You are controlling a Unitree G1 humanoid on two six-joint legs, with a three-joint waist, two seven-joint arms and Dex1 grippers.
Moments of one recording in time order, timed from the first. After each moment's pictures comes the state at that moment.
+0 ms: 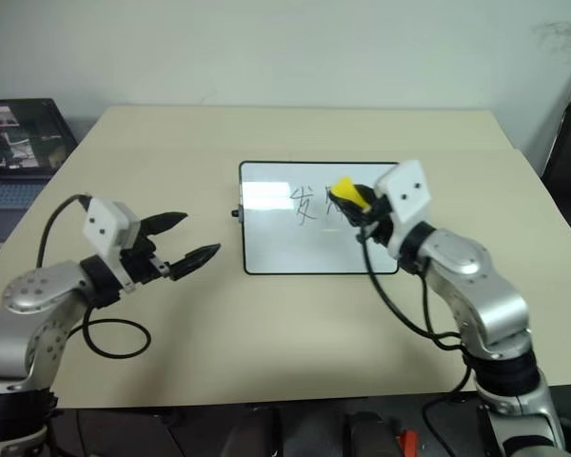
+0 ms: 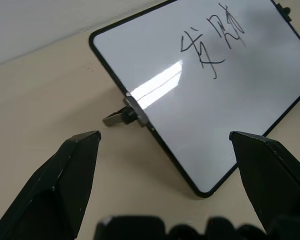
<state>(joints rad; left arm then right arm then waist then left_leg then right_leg) -0.19 0.77 0.24 -0.26 -0.47 0.44 -0.76 -0.57 -0.43 0.15 -0.40 0.32 0.65 0.36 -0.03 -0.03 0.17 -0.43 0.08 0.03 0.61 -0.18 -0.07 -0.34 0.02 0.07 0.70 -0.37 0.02</state>
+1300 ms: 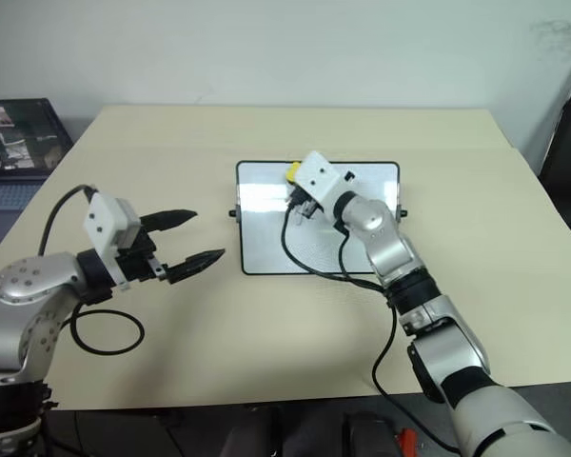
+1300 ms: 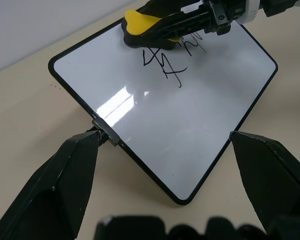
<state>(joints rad) -0.23 0.80 0.23 -0.26 -0.46 0.43 -0.89 -0.93 -0.18 0.30 0.48 -0.15 0.10 0.40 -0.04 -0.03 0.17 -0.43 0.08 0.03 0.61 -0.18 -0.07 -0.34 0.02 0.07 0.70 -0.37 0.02</state>
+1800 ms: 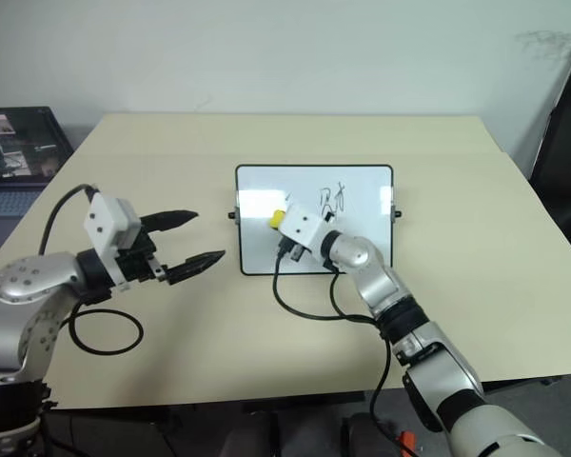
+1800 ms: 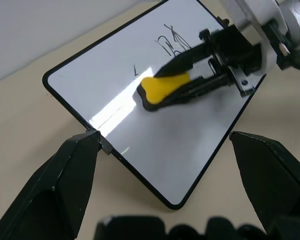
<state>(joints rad) -0.23 0.80 0.23 -0.26 -0.45 0.43 -0.91 -0.77 -0.13 0.39 0.46 -0.19 0.02 0.47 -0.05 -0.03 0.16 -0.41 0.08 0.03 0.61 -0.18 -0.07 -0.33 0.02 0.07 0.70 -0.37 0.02</state>
